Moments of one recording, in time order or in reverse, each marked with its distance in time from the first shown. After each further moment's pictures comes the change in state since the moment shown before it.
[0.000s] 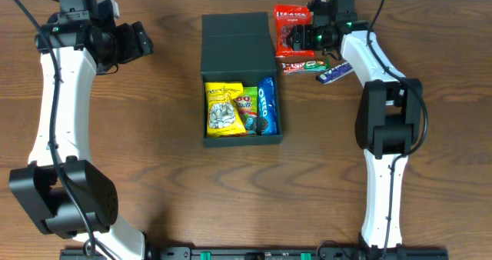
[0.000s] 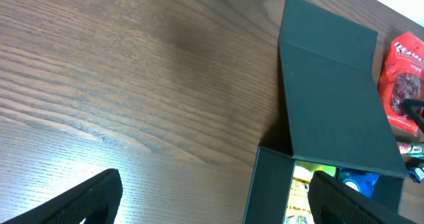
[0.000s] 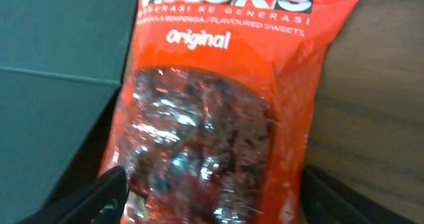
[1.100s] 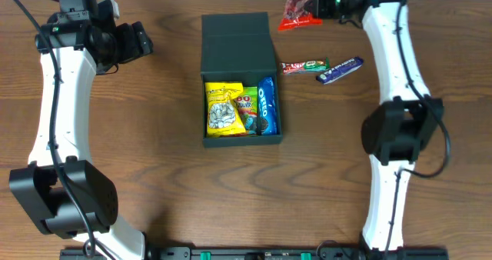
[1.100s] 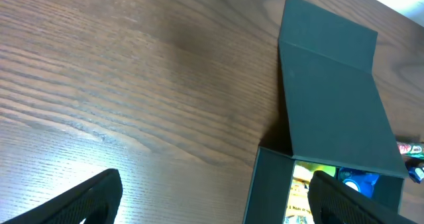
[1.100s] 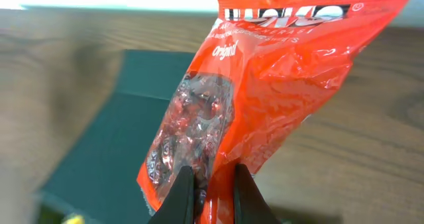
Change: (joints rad) left arm 0.000 0.000 0.000 0.000 0.000 0.000; right arm -0.010 -0.148 0.414 -0.473 -0.075 0.002
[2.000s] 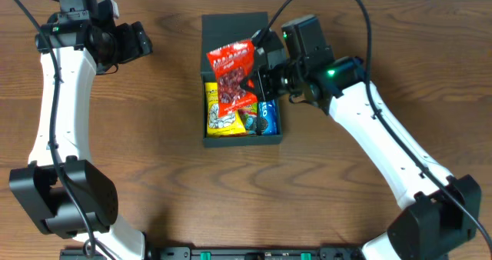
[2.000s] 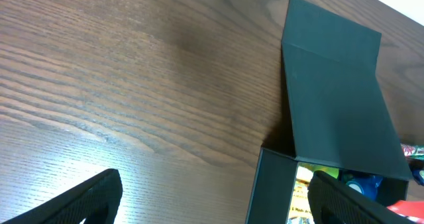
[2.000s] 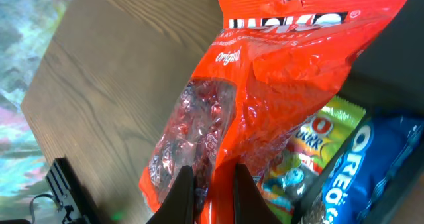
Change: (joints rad) left arm 0.000 0.000 0.000 0.001 -0.011 0.000; right arm 0.386 -0.658 -0.974 0.300 -0.061 0.120
